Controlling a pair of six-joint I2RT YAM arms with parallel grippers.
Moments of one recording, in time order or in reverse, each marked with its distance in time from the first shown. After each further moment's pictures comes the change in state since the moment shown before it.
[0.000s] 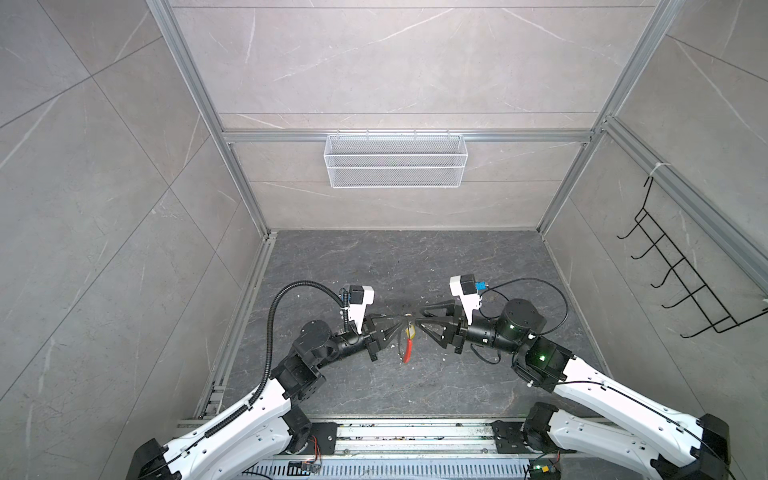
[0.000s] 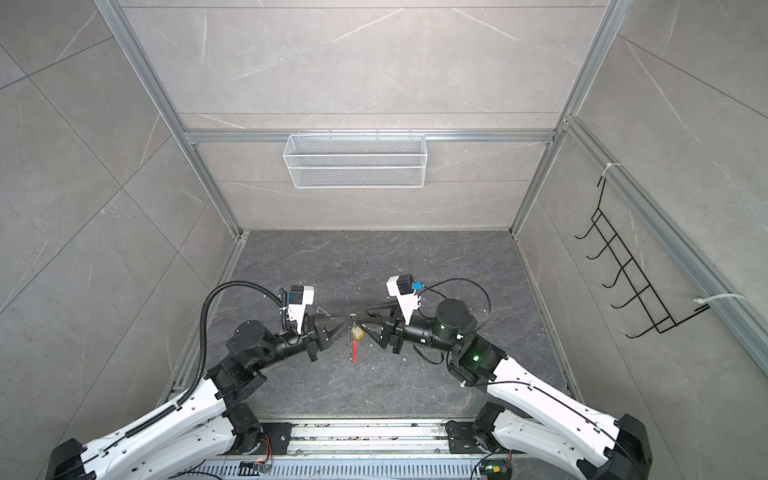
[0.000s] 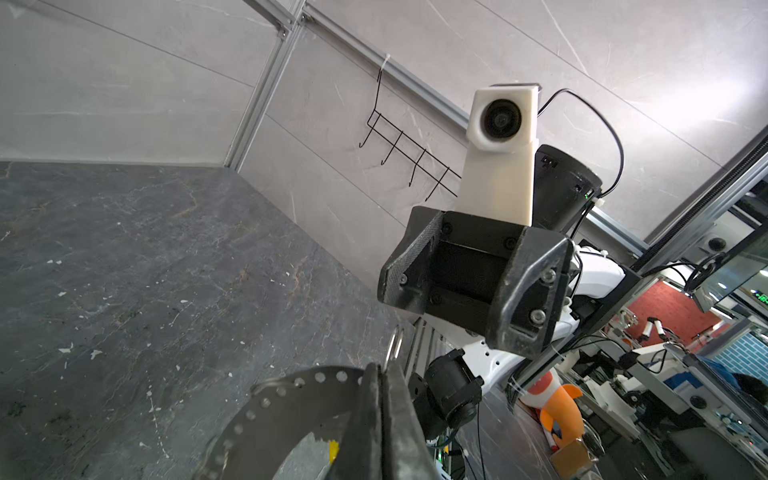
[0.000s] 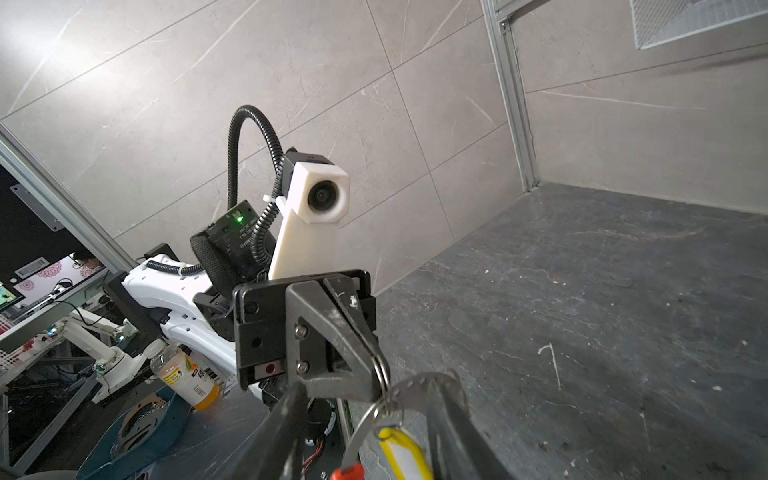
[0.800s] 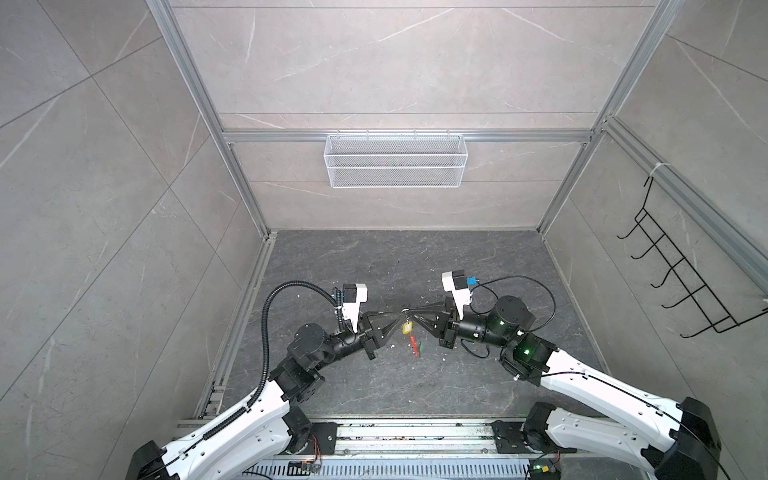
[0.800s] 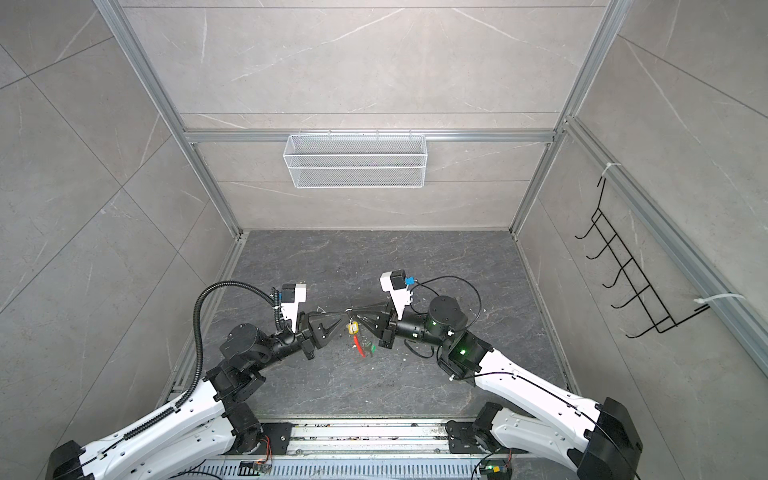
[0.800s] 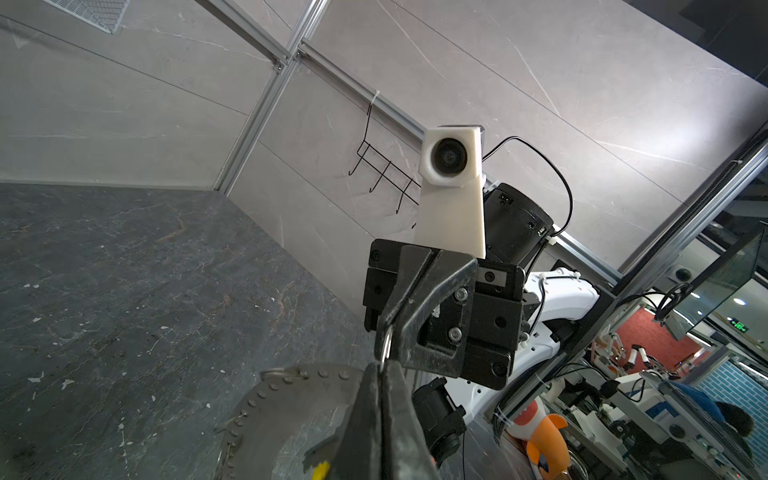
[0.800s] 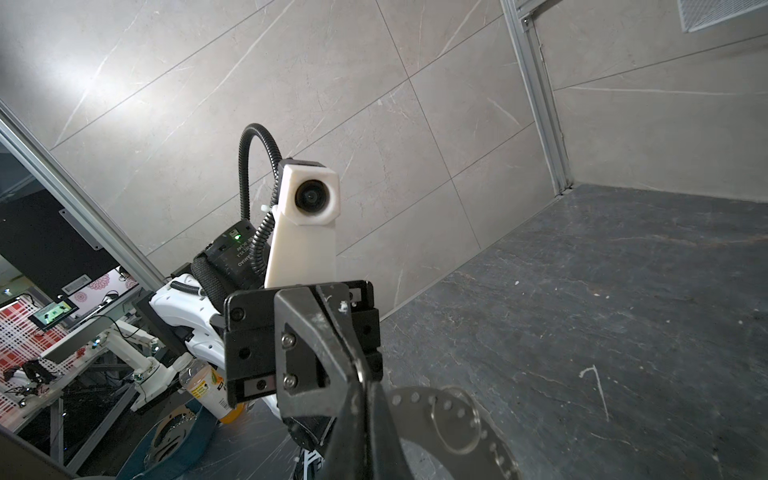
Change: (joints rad) left arm -0.002 -0.018 -0.013 0.072 -0.024 -0.065; right arm -0.001 0.086 -0.009 0.136 -0.044 0.074
